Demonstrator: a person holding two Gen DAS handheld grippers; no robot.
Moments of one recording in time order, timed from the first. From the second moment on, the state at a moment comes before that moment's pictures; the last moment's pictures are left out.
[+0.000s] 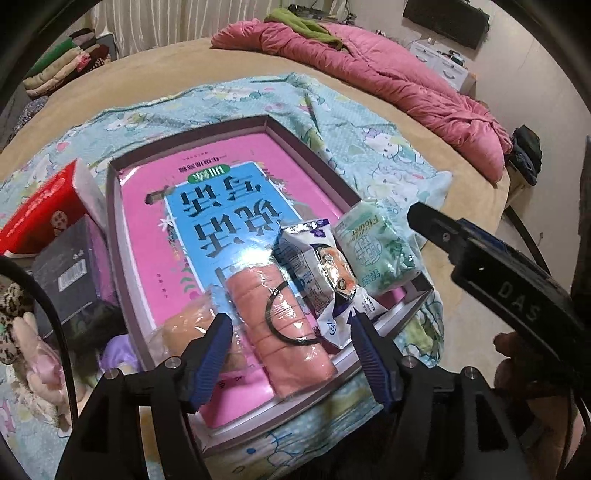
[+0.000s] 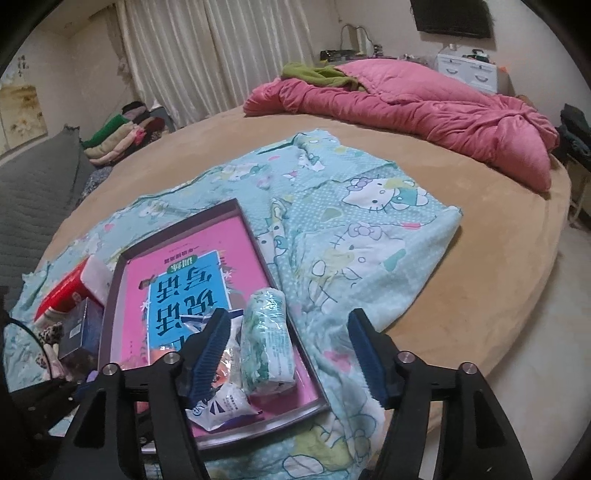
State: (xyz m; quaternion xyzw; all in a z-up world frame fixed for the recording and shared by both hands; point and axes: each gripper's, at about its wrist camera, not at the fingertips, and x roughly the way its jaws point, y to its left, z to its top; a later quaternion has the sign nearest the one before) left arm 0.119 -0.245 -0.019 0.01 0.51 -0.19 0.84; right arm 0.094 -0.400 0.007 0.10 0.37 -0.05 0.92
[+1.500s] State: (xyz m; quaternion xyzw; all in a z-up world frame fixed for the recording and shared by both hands) left arm 0.065 -0.099 0.058 -0.02 0.43 -0.06 0.90; right arm 0.040 -0.272 0.088 -0.02 0.28 0.05 0.96
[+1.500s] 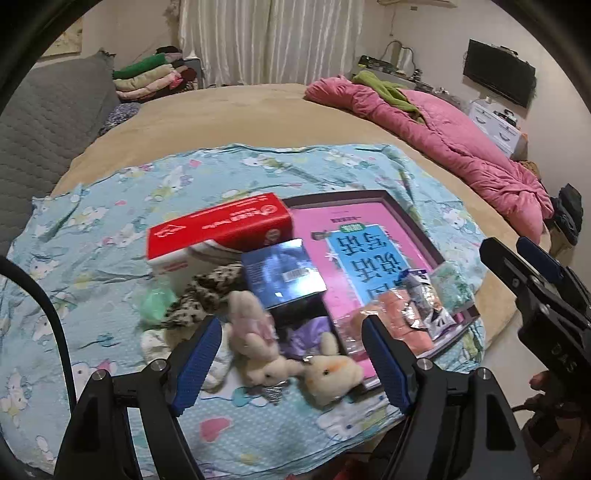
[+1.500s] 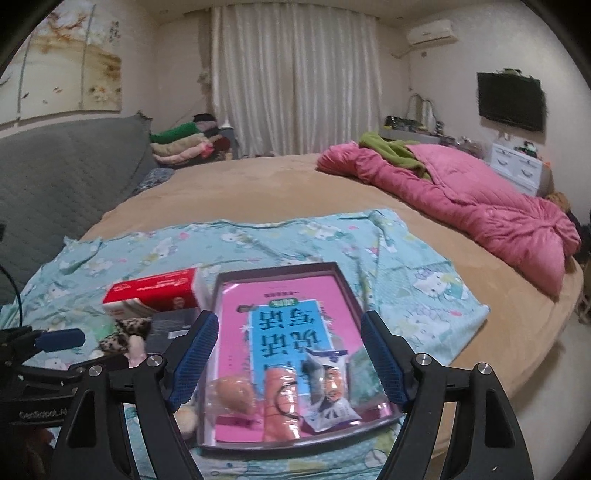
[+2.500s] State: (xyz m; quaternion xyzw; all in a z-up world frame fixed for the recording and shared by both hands) left arm 0.058 0.062 0.056 -0.09 0.42 0.04 0.90; right arm 0.031 -0.167 0.069 -0.09 0.30 0.17 0.93
